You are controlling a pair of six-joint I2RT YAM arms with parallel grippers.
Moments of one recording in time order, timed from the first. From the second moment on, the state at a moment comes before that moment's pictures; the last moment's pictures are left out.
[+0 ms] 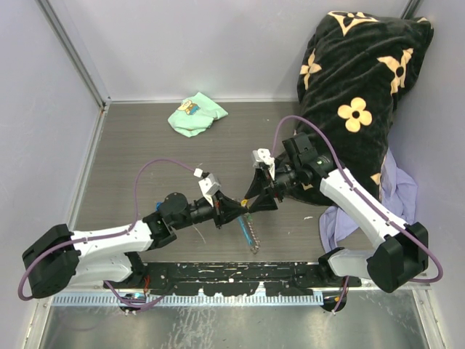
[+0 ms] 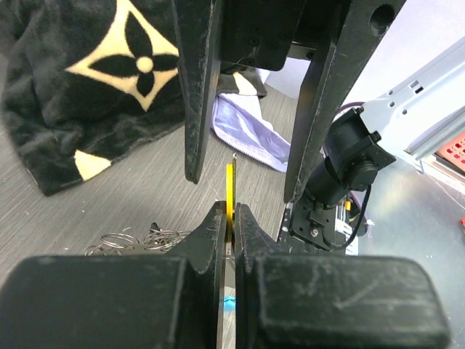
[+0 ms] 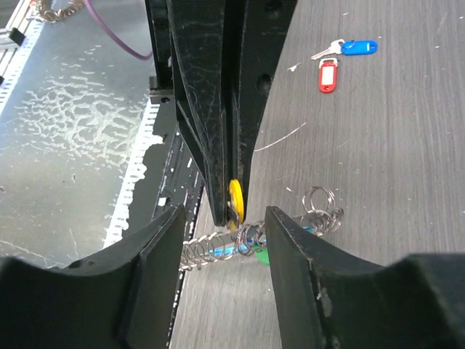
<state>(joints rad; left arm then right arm) -1.00 1.13 0.44 0.72 0.25 -0.38 0.48 1.27 1.08 -0.78 -1.20 -0.70</state>
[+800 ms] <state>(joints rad) -0.99 0.98 0.45 0.64 0.18 -0.39 0.46 1.22 0.98 -0.84 -1.27 -0.97</state>
